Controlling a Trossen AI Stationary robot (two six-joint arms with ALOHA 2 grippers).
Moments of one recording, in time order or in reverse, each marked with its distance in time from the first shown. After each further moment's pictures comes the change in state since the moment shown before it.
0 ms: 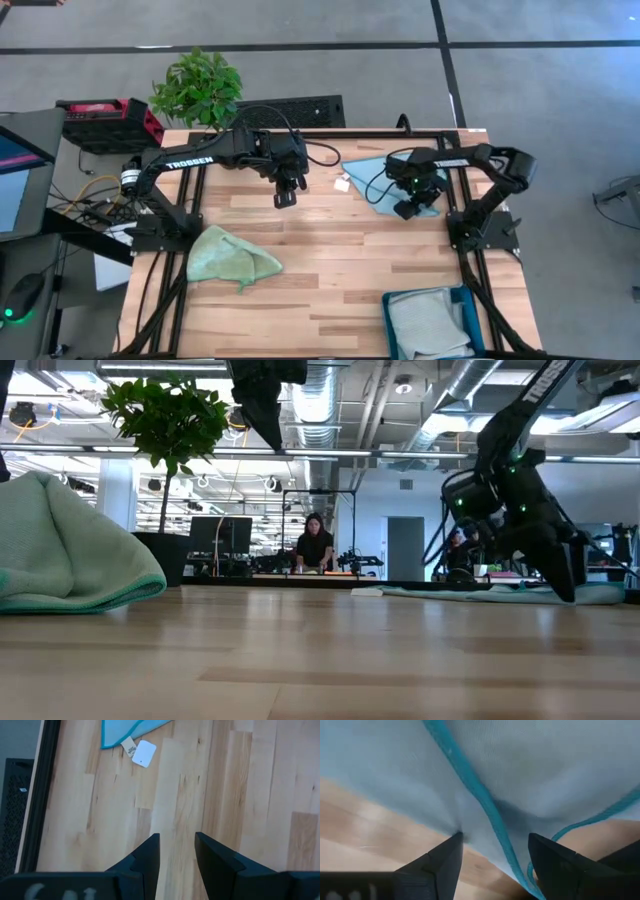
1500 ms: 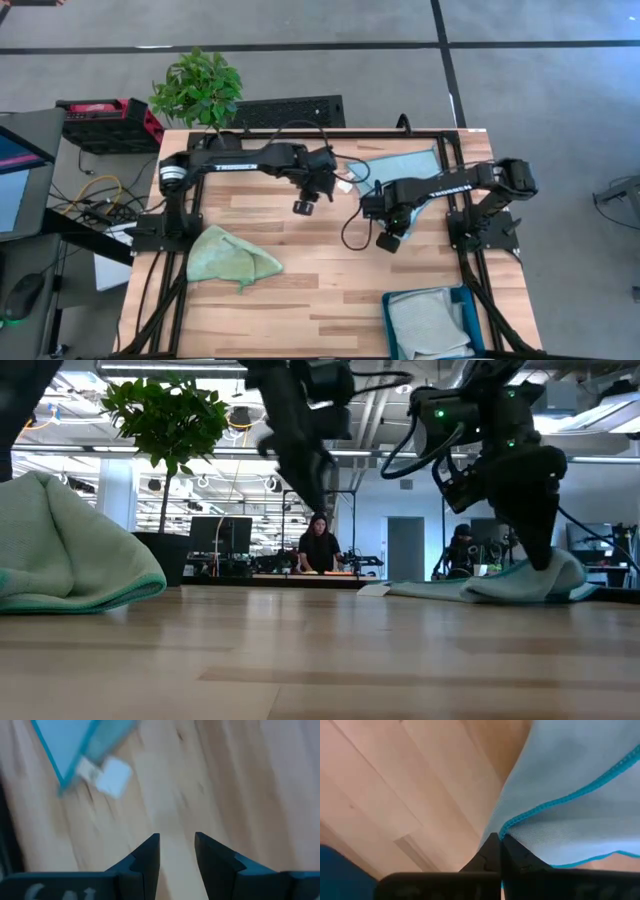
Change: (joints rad) left arm 0.007 0.273 -0.001 0.216 0.056 0.410; right arm 0.547 -0.005 0.233 -0.006 -0.049 0.133
